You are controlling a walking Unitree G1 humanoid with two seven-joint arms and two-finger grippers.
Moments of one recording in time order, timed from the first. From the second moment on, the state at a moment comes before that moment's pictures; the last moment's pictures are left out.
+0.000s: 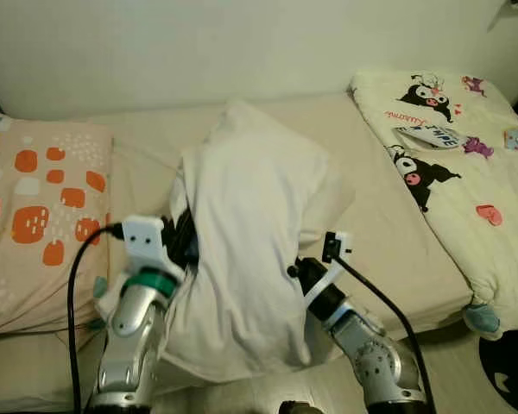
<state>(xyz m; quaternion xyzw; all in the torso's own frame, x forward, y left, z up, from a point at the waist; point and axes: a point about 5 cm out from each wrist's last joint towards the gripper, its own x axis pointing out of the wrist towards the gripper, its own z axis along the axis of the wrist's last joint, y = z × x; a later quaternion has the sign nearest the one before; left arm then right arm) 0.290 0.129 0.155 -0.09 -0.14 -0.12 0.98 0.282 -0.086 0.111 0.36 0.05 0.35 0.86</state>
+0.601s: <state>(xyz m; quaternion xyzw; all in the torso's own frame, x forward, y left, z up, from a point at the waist) 0.293 0.118 0.171 -0.09 -0.17 -0.15 0.97 0.283 -0.087 0.112 0.37 0.05 0.34 0.86</state>
